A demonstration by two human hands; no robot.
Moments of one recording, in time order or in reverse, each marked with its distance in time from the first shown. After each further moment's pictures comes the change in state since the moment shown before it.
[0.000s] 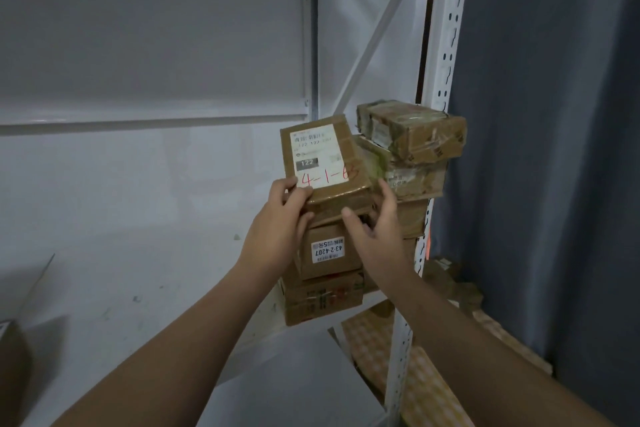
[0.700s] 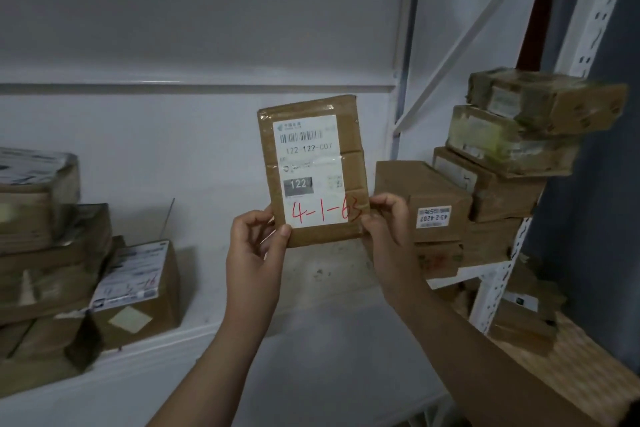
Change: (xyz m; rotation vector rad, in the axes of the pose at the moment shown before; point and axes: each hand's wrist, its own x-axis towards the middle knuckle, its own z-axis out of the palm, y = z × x) left_hand -0.142 -0.058 -0.110 -0.663 0.422 -0.515; right_hand -0.089 -0.049 0.123 0.327 -0.137 0.073
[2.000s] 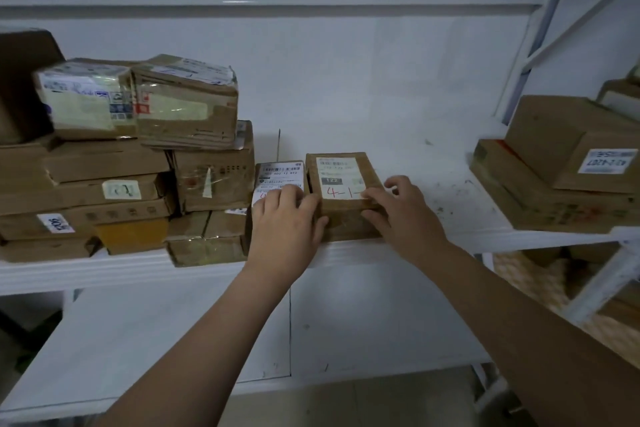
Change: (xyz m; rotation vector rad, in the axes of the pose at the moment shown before) left_hand -0.006 -0.047 -0.171 1.410 -0.195 0.295; right_hand -0.042 0.080 0.128 -1.053 -0.502 -0.263
